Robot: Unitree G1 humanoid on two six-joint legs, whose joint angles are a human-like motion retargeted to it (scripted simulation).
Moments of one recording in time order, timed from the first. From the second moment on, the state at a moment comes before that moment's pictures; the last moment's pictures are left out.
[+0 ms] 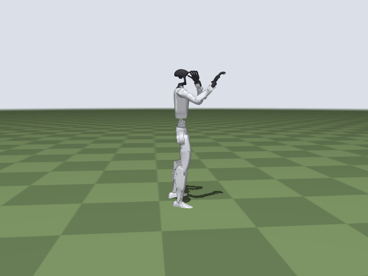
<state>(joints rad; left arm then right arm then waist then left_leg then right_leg) -1.20 0.13 -0.54 -0.35 0.07 -0.29 0.15 -0.96 -0.57 0.10 0.08 -1.02 0.10 -0.21 0.03 -0.08 0.00 0.16 0.04 0.37 0.01 -0.21 -0.18 0.02 -0.17 -0.30 0.06 0.00 0.26</state>
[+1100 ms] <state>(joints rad) -1.21 0.18 -0.59 -0.42 -0.25 -0.29 0.28 -1.11 -0.55 -0.03 -0.14 0.26 -0.23 -0.68 0.04 -0.11 0.05 0.13 0.08 0.43 0.03 -0.22 -0.19 -0.02 -0.12 -0.24 0.03 0.04 0.26</state>
